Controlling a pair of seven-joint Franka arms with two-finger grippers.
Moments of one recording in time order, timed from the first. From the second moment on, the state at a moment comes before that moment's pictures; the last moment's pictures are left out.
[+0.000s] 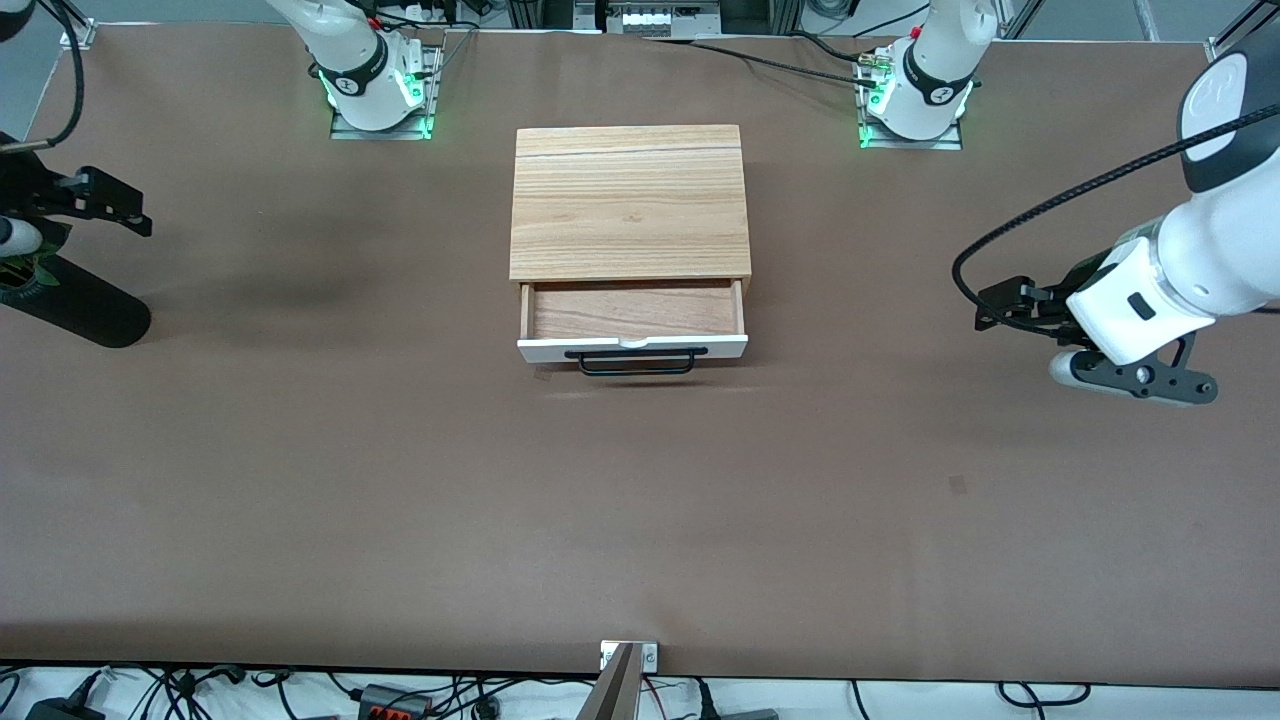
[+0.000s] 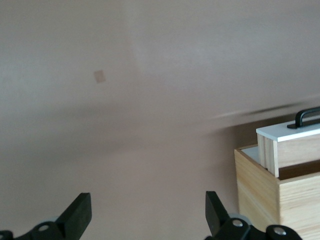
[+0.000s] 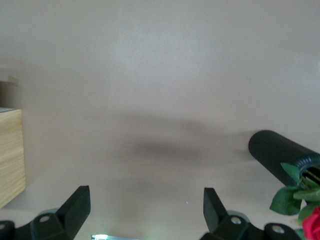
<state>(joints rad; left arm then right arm) -0.04 0.34 -0.12 -1.24 -0.07 1.46 -0.07 -0.08 -0.05 -0.03 -1.72 -0.02 1.60 -0.20</state>
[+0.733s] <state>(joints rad) -0.05 0.09 -0.14 -1.62 0.03 1.62 -0.11 -0.02 -0.04 -0.06 -1.71 -0.02 1.60 -0.07</state>
